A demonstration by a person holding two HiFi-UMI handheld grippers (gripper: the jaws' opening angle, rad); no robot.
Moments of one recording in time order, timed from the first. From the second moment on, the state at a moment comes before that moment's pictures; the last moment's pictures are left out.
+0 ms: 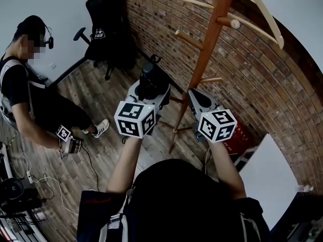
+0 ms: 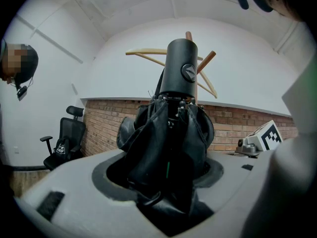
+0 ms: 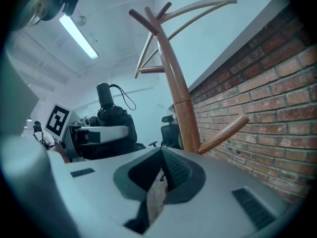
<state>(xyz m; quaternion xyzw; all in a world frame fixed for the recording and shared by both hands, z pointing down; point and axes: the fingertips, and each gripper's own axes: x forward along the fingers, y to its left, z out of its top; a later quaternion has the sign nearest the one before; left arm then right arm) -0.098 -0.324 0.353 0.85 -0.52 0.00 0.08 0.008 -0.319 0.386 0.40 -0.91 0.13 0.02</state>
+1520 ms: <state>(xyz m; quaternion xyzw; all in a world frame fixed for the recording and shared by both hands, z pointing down) -0.124 -0.246 0.401 0.88 -0.45 0.02 0.12 -0.019 -0.249 0.387 0.47 -0.88 0.11 0.03</state>
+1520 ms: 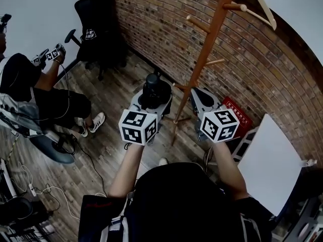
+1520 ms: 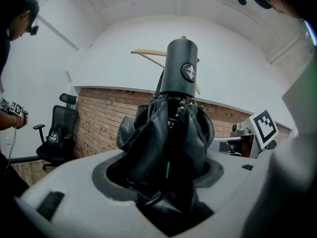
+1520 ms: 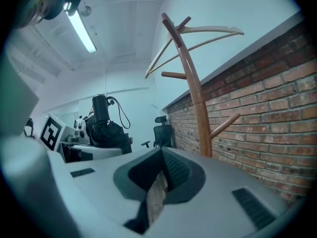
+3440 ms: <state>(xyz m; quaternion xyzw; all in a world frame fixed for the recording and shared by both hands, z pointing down) 0.002 -0.046 0.398 0.87 -0.49 0.04 0.12 0.103 -0.063 0.391 0.43 -0.89 0.13 0.00</state>
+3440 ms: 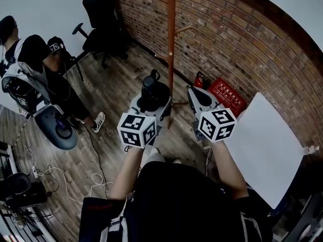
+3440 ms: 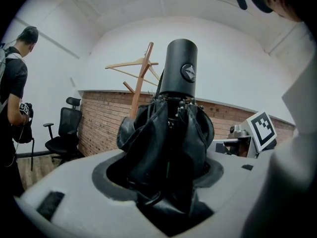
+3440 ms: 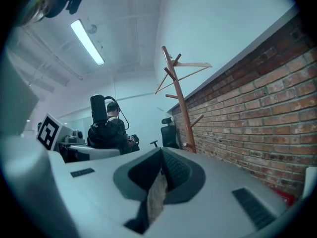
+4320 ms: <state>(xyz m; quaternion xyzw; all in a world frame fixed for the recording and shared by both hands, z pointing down) -0.019 -0.051 0.380 0.88 -0.47 0.02 0.10 0.078 -0.067 0.366 0.44 -0.89 0.08 -0.01</state>
